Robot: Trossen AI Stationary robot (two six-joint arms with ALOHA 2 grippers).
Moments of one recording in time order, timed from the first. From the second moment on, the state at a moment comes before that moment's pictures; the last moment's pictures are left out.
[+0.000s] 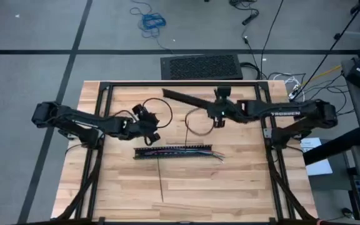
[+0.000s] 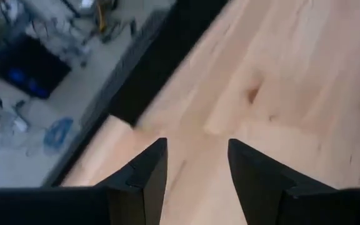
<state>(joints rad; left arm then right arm) -0.03 1.26 0.74 -0.23 -0.66 -0.05 -0.08 1.31 0.97 -0.49 0.61 -0.43</state>
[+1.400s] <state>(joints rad) 0.25 1.47 0.74 0.01 -0.20 0.22 -0.37 1.74 0.78 -0.16 0.02 0.09</state>
